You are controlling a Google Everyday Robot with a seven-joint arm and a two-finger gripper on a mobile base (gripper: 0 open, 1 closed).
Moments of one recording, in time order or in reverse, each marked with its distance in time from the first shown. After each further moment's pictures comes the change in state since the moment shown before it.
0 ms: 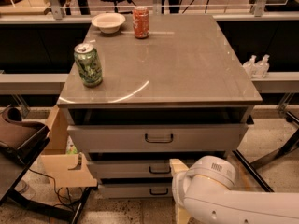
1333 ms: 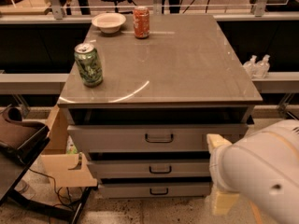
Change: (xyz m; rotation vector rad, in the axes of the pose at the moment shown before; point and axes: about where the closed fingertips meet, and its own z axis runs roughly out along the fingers) arm 0.061 -0.039 -0.165 0.027 0.147 0.105
